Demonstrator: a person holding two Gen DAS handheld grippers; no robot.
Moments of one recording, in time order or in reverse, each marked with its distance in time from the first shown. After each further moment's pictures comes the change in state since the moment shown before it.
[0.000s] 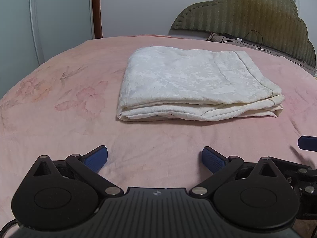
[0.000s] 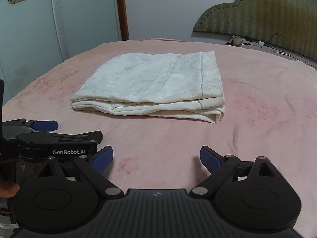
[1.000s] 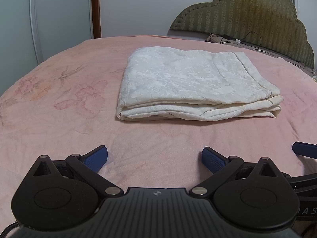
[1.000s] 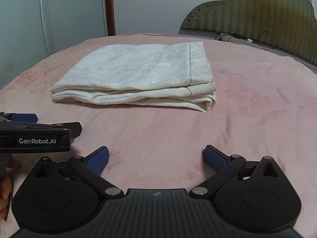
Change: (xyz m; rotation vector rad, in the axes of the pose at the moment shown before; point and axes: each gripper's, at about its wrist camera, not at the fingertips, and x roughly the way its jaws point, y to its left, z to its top) left arm -0.001 0.001 -0.002 -0.011 -0.006 -0.012; right arm 0.021 -0.001 -0.015 -0.005 -0.002 -0.079
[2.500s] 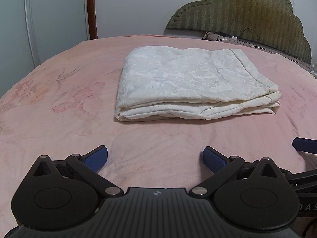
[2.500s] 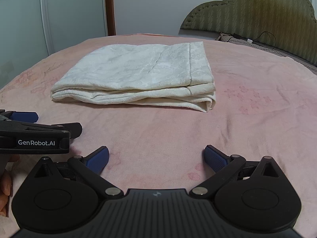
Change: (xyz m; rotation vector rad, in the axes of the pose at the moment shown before) left arm 0.003 0.001 0.002 0.032 0.003 -0.009; right arm 0.000 -0.001 0.000 -0.003 0.000 -0.002
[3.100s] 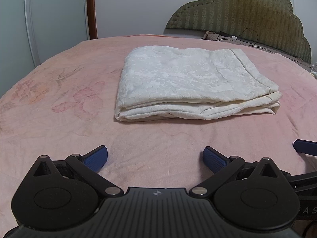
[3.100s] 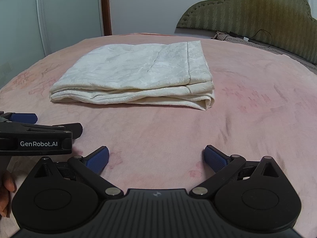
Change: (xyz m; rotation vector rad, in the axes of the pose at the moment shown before) left arm -0.001 -0.001 -0.001 -0.001 0.001 0.001; right arm -0.001 0.005 0.000 0.017 0.005 -0.020
